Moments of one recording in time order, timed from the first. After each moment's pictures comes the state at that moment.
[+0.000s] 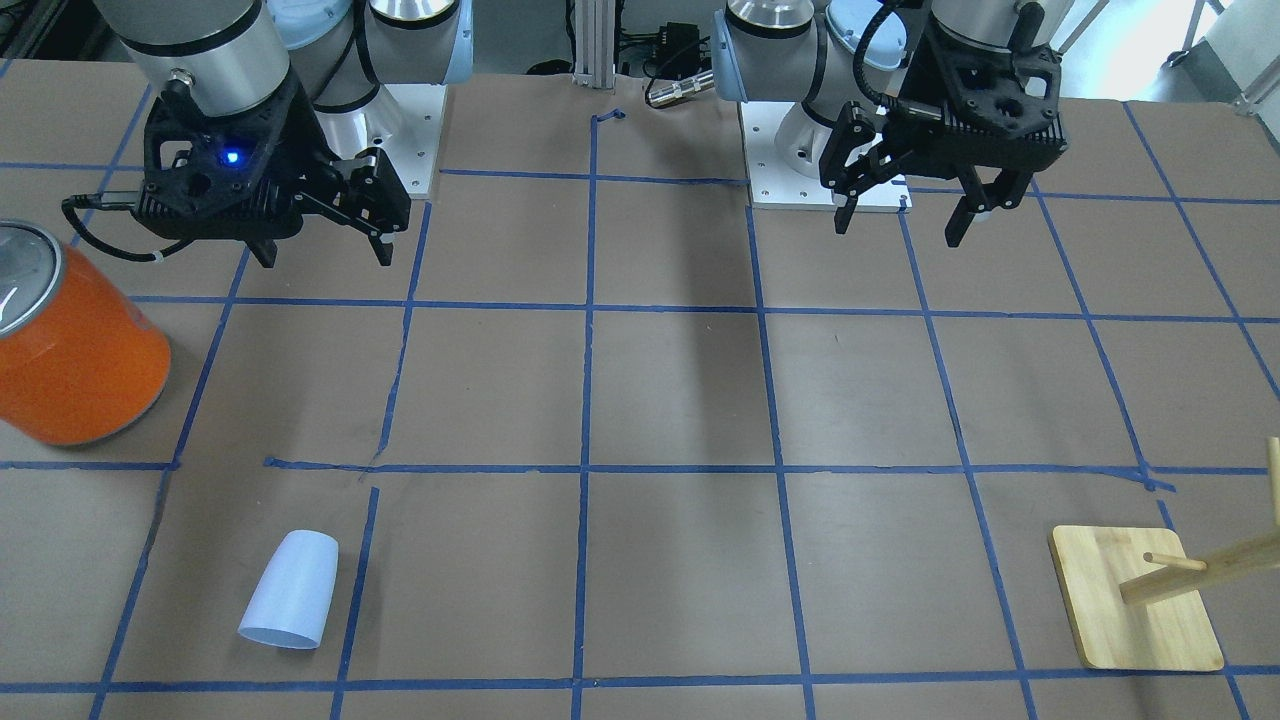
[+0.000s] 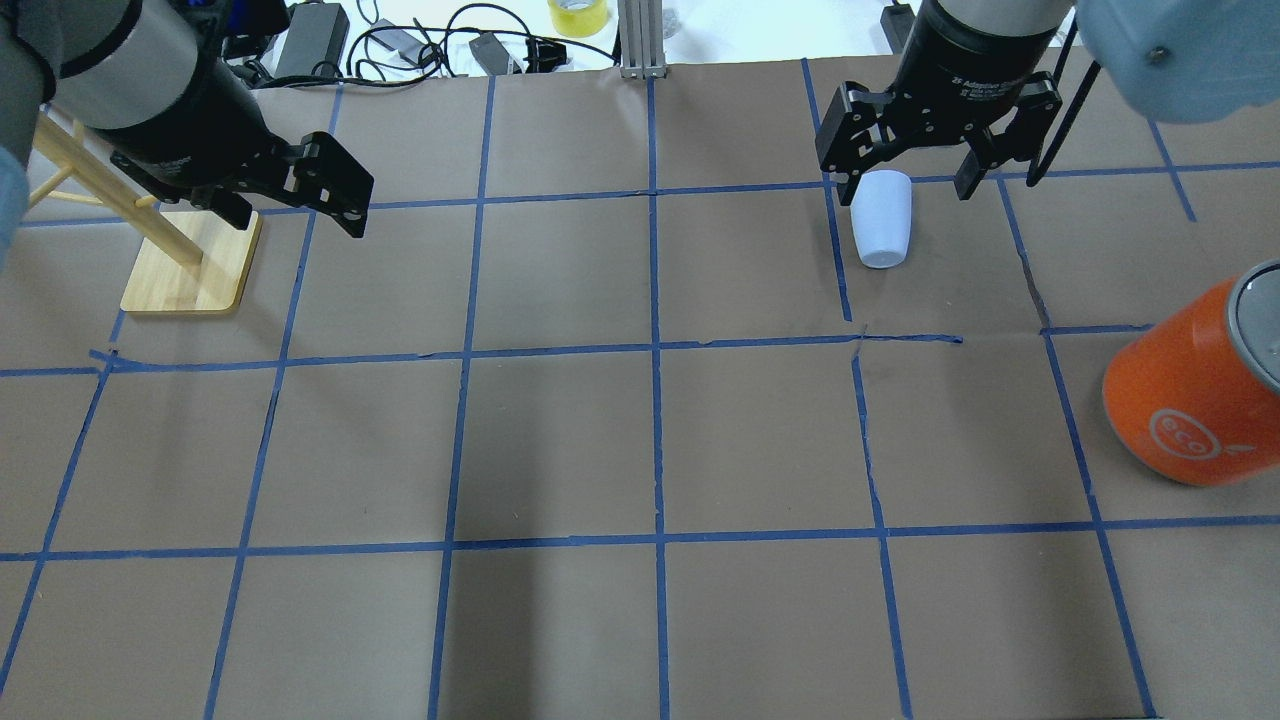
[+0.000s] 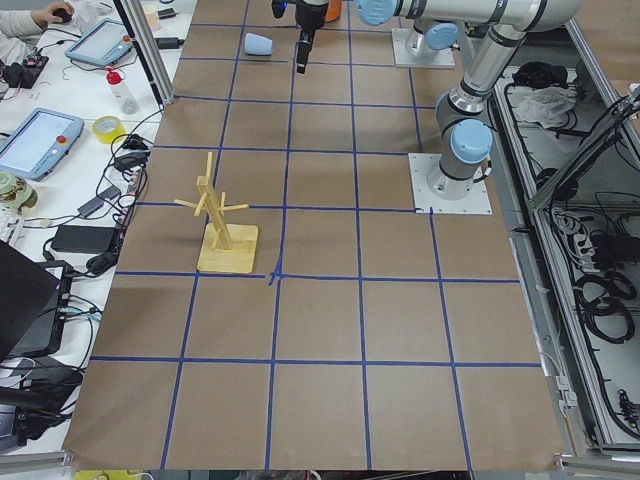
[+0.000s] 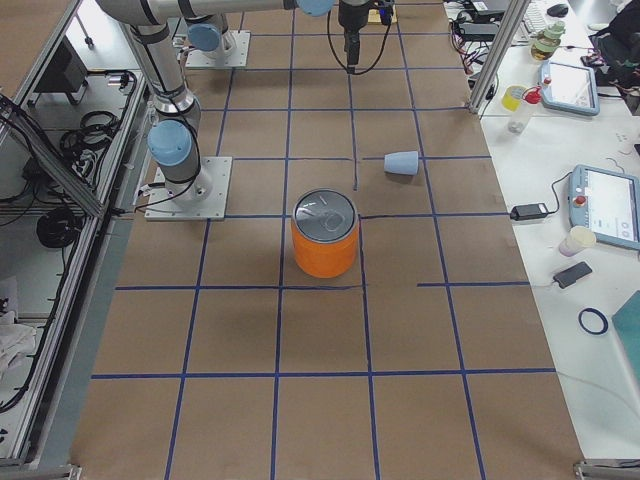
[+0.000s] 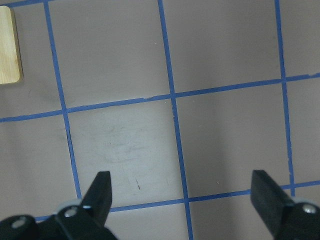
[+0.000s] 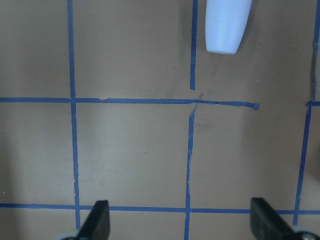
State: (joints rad) left arm -1.54 -1.46 -1.62 -1.48 1.56 0.15; right arm 1.63 -1.51 1.46 -1.52 -1.54 0.04
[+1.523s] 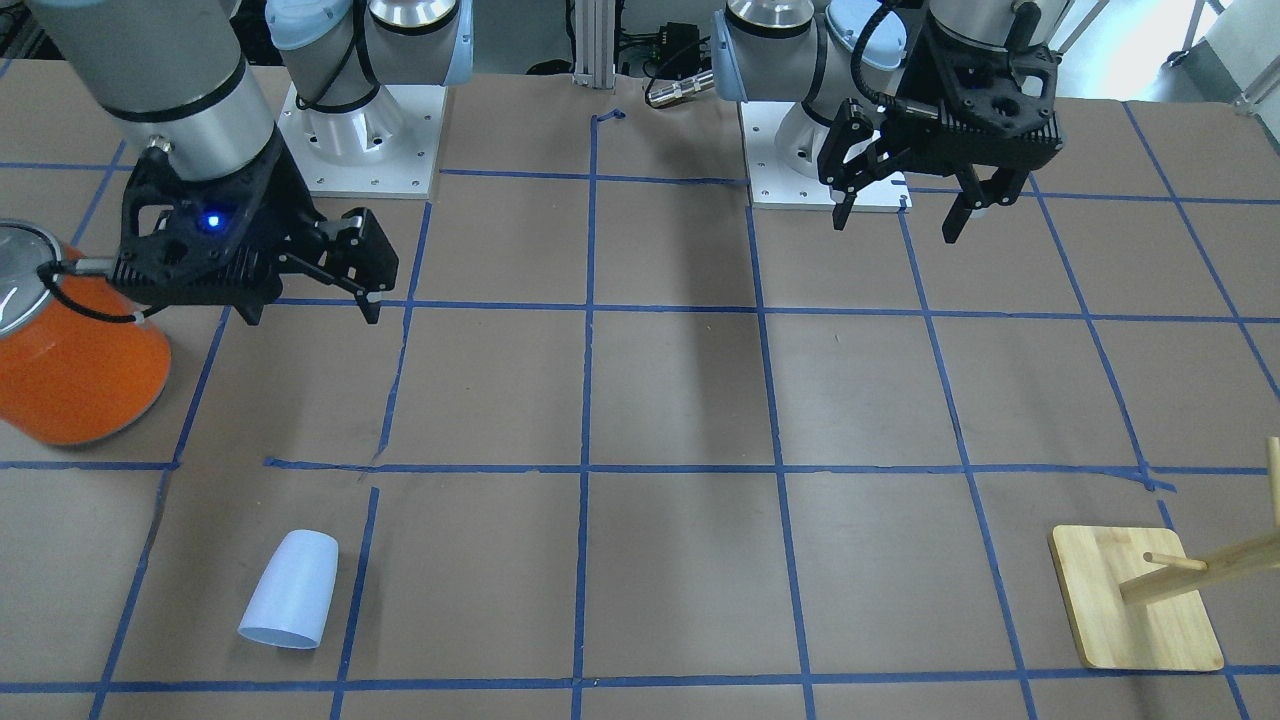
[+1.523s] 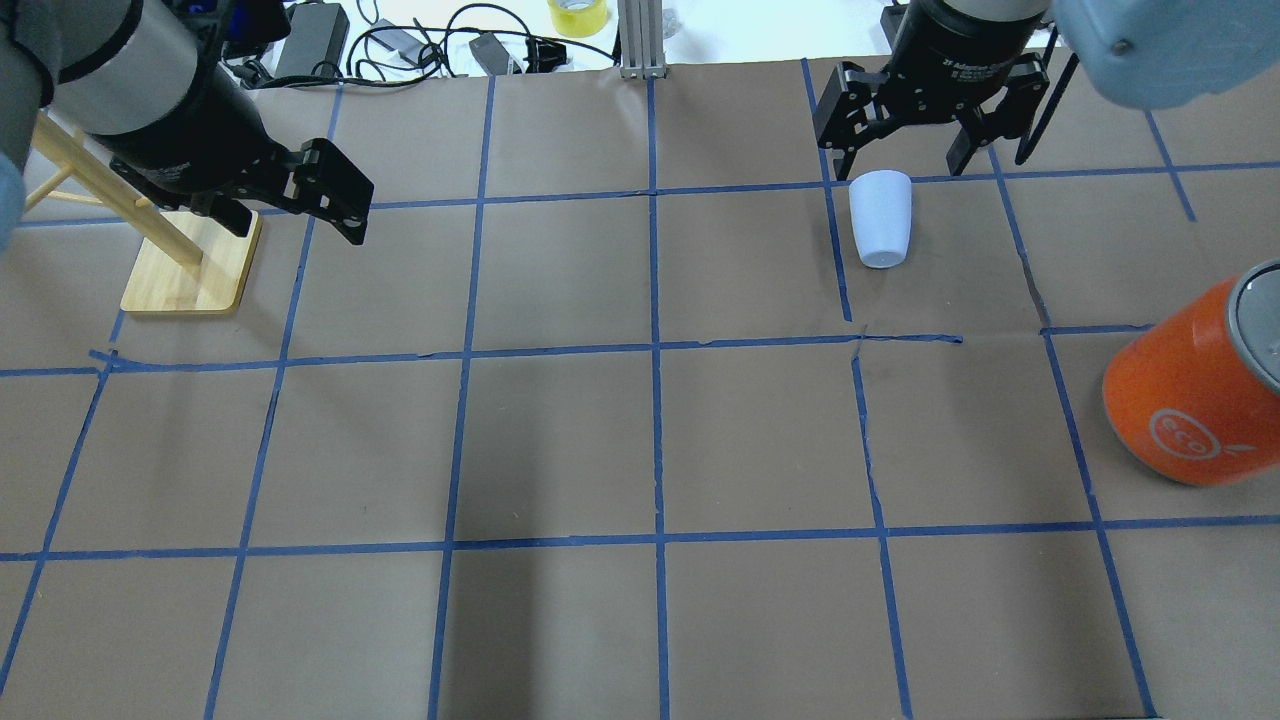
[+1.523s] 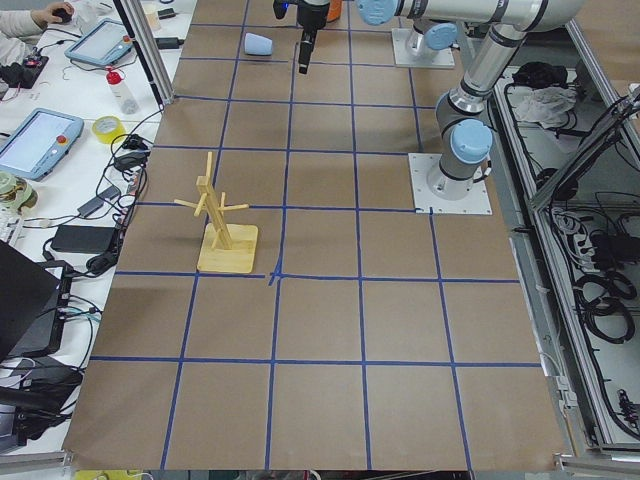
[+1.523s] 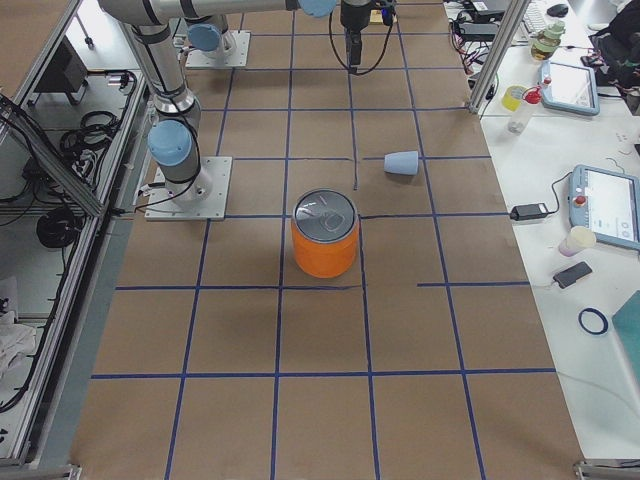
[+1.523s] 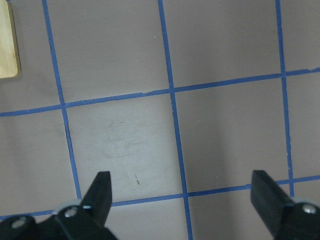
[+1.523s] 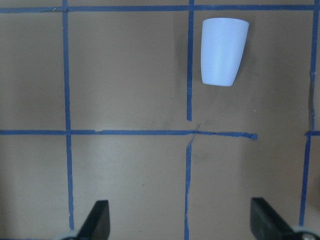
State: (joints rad) left arm -1.54 -1.46 -1.62 -1.49 1.56 0.15; right arm 1.60 -1.42 1.42 -1.63 -1.55 0.03
